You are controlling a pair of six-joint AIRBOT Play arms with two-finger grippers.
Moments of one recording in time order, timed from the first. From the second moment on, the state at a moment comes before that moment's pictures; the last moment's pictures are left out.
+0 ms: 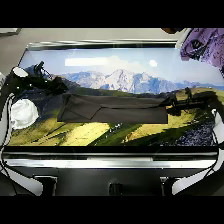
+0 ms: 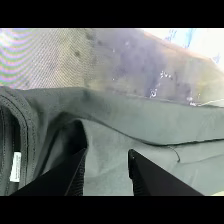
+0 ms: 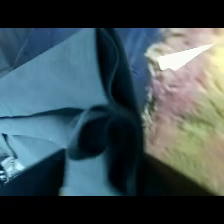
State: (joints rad) left arm 0.13 -1.85 1.73 0.92 -1.23 -1.50; right arm -0.40 -1.88 1.40 2.43 -1.29 -1.82
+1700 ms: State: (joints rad) left arm -0.77 -2.31 2.03 0.34 -0.66 -1.77; right arm -0.36 -1.47 1.81 1.99 -1.60 -1.34
